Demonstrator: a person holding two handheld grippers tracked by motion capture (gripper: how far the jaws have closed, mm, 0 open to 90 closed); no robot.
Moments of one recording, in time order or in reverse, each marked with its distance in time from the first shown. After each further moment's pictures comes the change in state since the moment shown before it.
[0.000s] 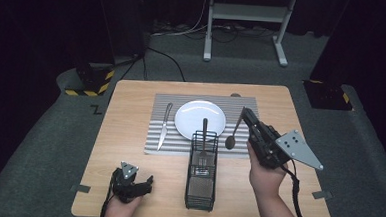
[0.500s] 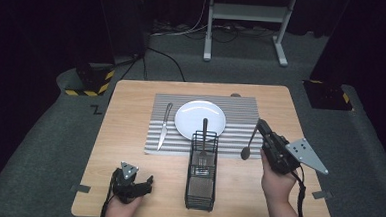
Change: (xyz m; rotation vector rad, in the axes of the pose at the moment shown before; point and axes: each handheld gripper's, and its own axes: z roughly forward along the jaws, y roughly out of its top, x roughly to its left) left arm -0.001 0.000 0.000 -0.001 0.006 -0.002; right arm -0.043 -0.049 -0.022 0.108 -0.114 0.020
